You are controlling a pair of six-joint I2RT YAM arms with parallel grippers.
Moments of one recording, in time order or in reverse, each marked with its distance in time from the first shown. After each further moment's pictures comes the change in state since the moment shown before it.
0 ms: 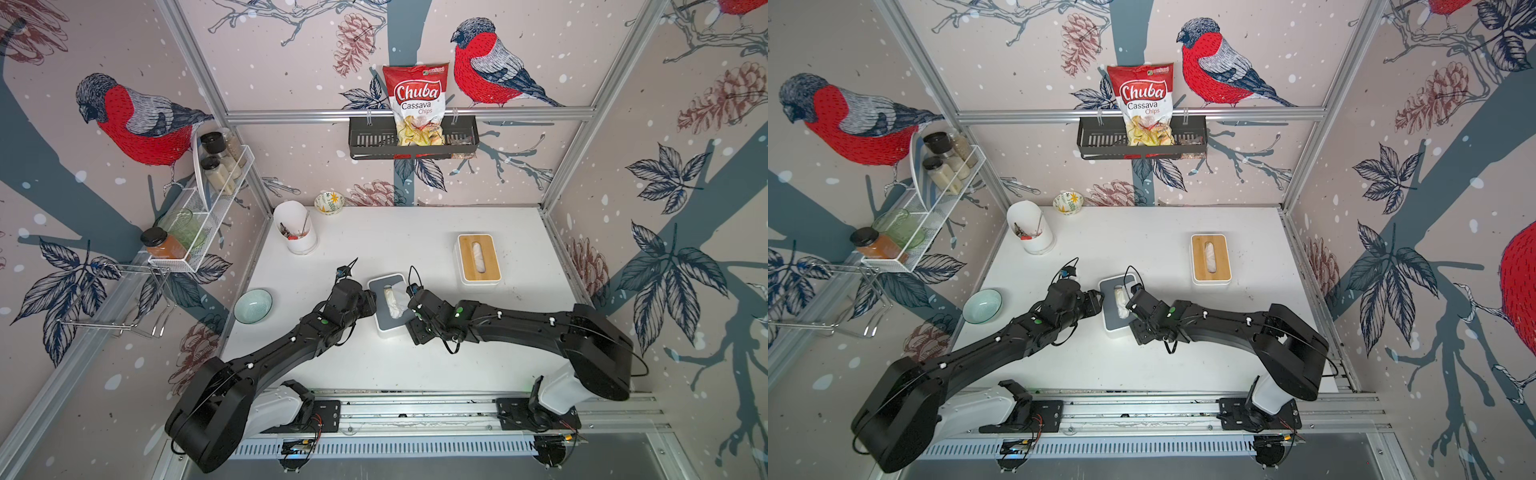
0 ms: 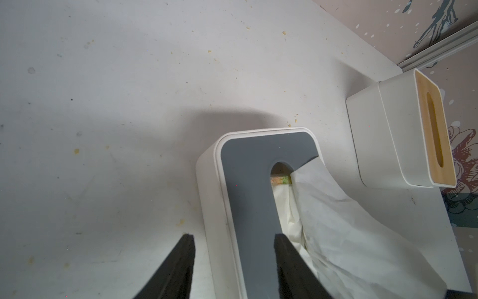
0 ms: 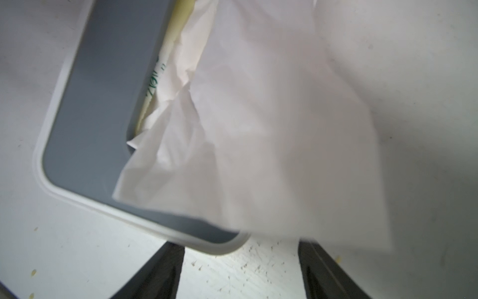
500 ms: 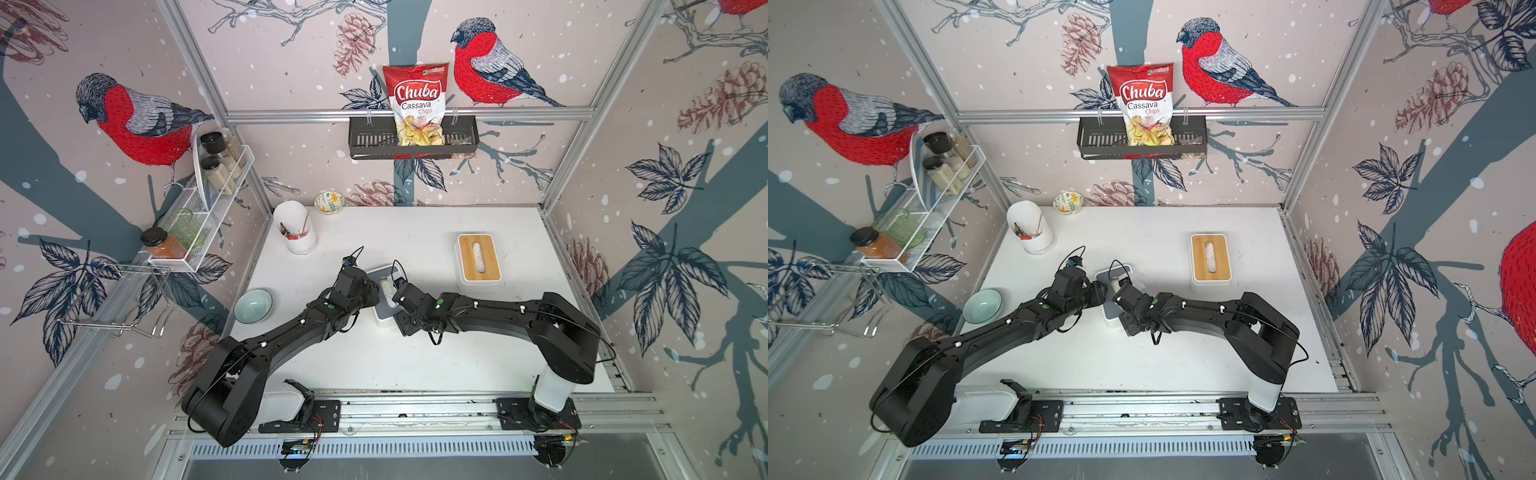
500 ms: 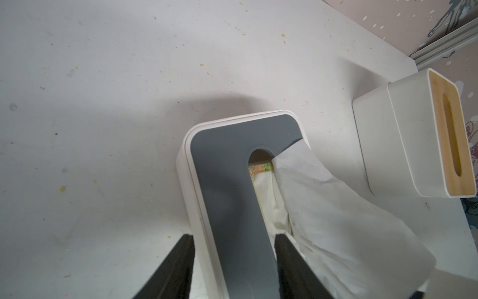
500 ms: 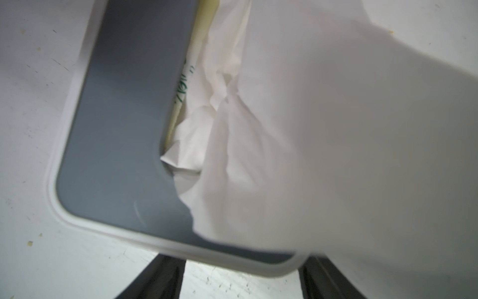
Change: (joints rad) left arm 0.047 0.134 0.119 -0.026 0.027 0.073; right arm 0.004 0.162 0.156 0.009 0.029 -0.024
